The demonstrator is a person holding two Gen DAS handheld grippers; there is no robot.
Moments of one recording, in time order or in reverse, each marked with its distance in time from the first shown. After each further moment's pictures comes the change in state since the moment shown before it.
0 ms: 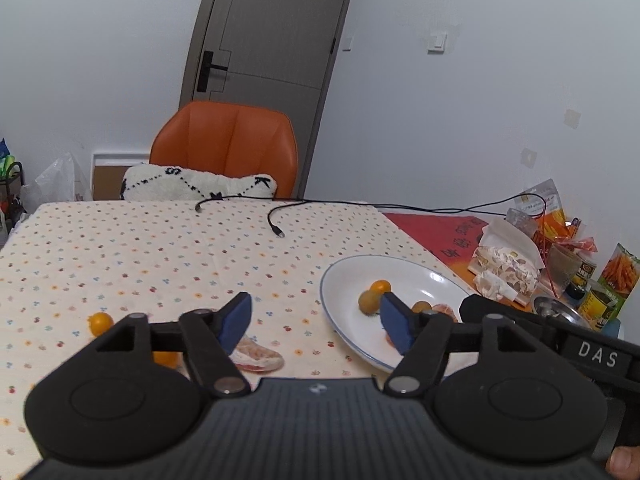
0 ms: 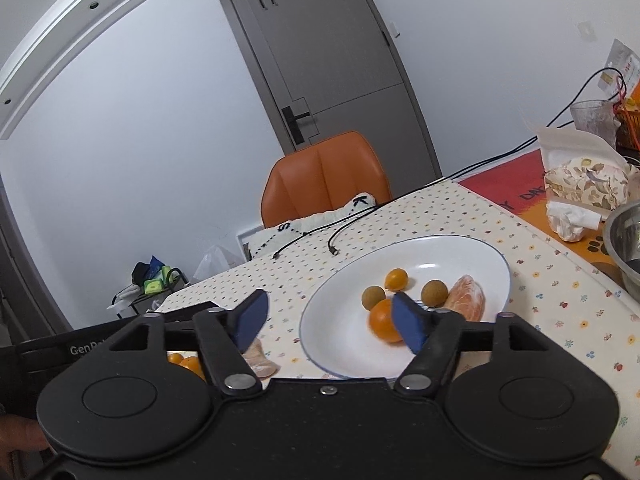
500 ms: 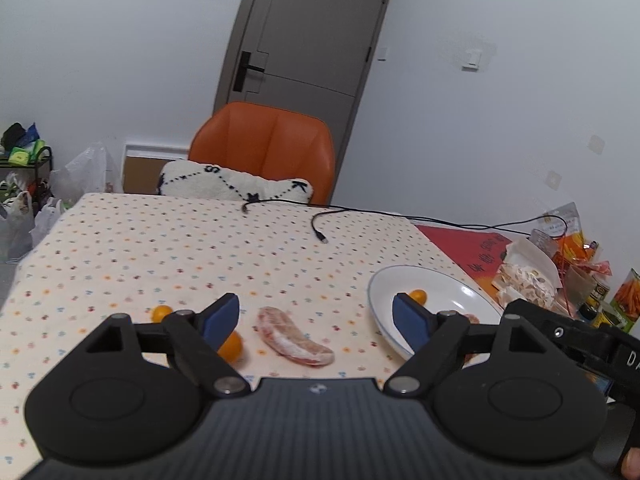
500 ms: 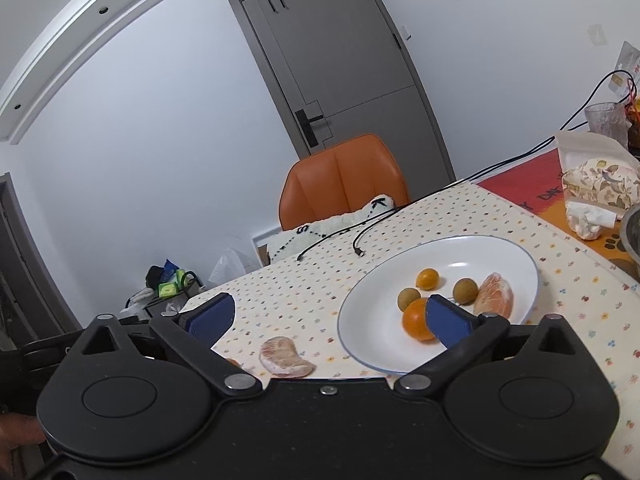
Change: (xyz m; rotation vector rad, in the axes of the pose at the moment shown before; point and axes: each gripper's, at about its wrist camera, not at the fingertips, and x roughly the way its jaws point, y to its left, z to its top) left arm -0.031 0.038 0.007 -0.072 -0.005 0.068; right arm -0.006 0.023 0.000 0.016 -0.006 0.034
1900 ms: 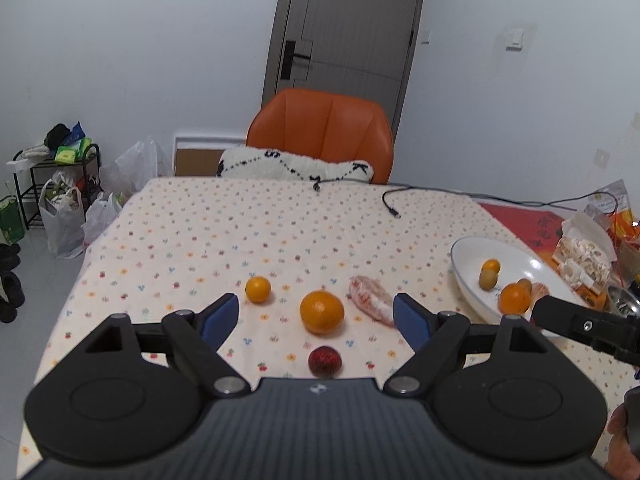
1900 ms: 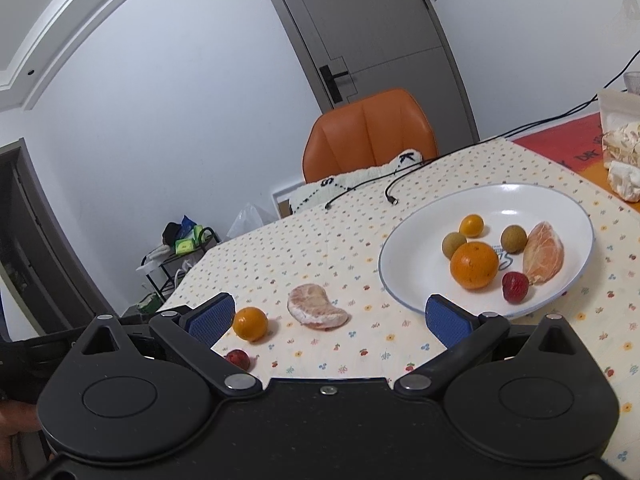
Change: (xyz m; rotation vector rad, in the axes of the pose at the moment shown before) left arm -0.008 0.045 -0.020 0.027 0.054 0.151; right arm 0.025 0.024 -0.028 -0.035 0.130 0.052
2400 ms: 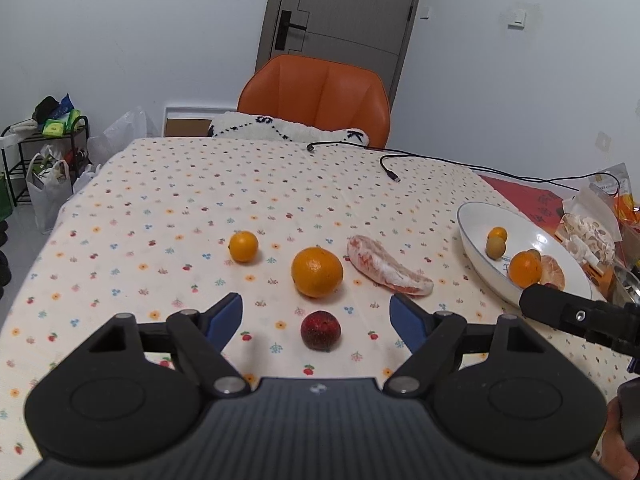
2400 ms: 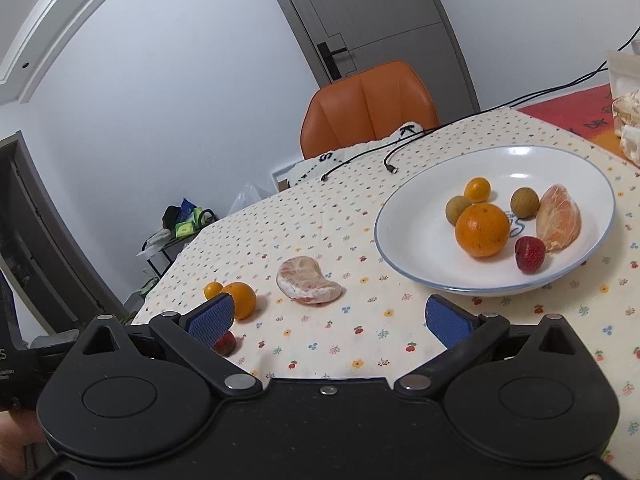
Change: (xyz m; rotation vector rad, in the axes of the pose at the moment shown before) left arm 0.029 0.004 -0.021 -0.015 0.067 -0.033; right arm 0.025 -0.011 -0.014 0.017 0.062 0.013
